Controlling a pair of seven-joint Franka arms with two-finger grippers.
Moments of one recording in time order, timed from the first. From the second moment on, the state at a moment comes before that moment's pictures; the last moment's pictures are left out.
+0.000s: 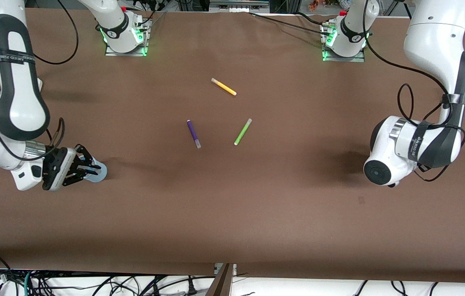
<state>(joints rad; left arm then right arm) -0.02 0.67 -0.15 -1.50 0.85 1.43 0.66 0.07 0.50 -0.14 -1.58 0.57 1.96 -1.45</state>
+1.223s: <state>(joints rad) -0.07 0.46 -0.17 -1.27 0.34 1.45 0.38 -0.07 0.58 -0.14 -1.58 0.77 1.84 -1.83</state>
